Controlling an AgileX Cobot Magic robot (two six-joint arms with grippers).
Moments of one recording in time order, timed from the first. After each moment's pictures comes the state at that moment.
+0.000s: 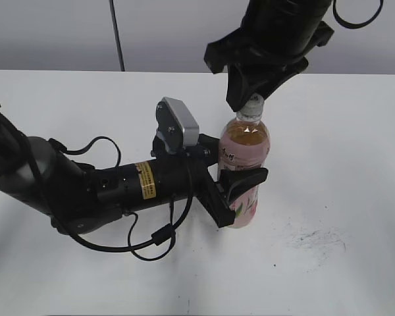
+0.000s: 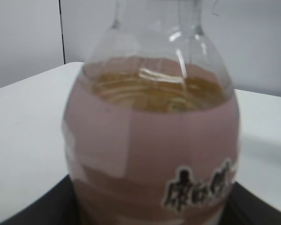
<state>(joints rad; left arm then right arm) -0.63 2.16 -0.87 0.66 -1.18 -0.27 0.60 1.80 -1.65 0.11 1.22 -0.08</state>
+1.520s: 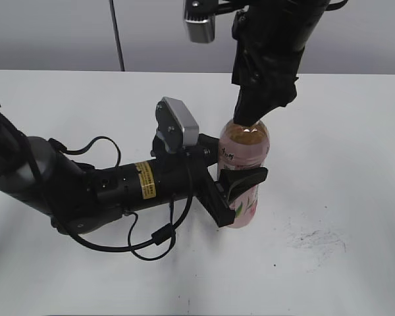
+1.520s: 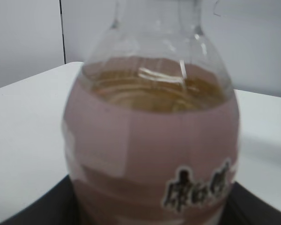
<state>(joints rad) -0.63 2.16 -0.87 0.66 -1.18 -0.27 0.60 1.80 -1.66 0.14 1.23 -1.05</state>
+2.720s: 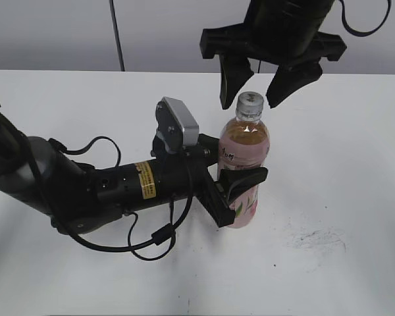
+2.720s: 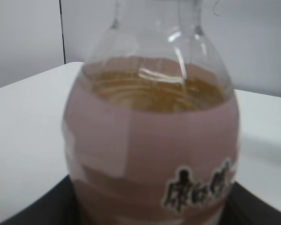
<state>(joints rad) -0.63 2.16 -0.87 0.66 -1.18 -0.27 0.60 1.80 -1.65 0.10 1.22 0.28</state>
